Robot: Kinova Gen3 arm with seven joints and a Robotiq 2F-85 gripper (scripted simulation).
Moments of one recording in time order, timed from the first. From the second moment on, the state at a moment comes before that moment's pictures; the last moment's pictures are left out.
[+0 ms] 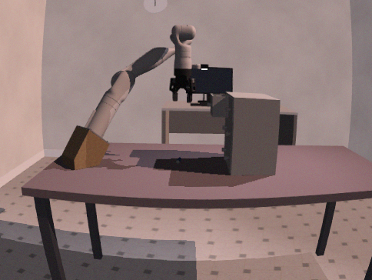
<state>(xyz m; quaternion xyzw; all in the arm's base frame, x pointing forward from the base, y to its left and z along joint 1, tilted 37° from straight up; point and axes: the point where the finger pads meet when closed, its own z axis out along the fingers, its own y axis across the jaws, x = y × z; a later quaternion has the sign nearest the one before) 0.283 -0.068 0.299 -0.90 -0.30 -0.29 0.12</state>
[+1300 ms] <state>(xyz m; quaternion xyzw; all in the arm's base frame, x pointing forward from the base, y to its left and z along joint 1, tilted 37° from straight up) 0.342 -0.028 0.178 -0.78 -0.54 -0.32 0.03</state>
